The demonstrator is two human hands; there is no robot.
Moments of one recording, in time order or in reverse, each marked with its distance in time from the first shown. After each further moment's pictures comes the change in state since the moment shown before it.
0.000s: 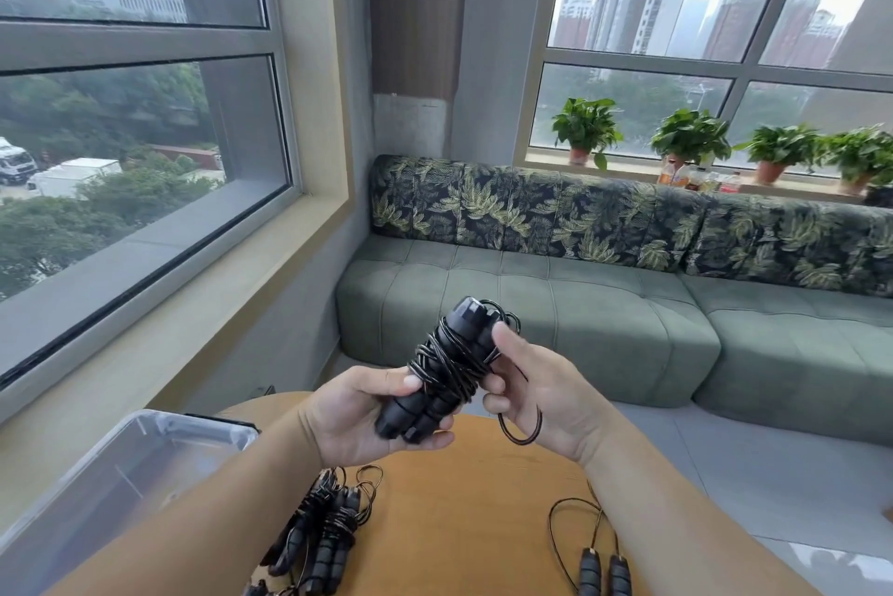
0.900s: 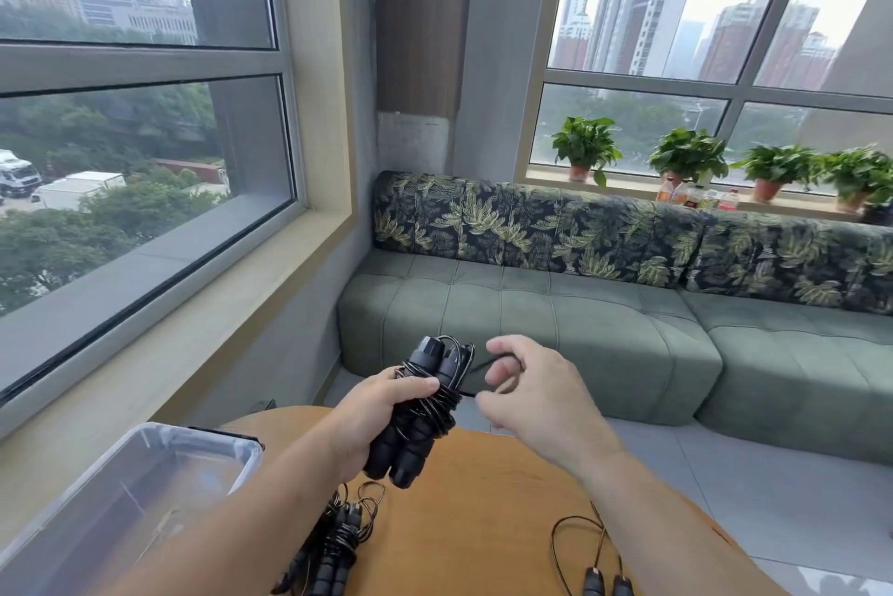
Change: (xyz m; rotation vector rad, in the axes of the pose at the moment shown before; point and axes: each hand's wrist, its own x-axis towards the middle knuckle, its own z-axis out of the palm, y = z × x) left_hand 0.005 -0.007 0.015 0.317 0.665 0.123; right_hand -0.026 -0.015 0.036 -1.060 0.467 -0.163
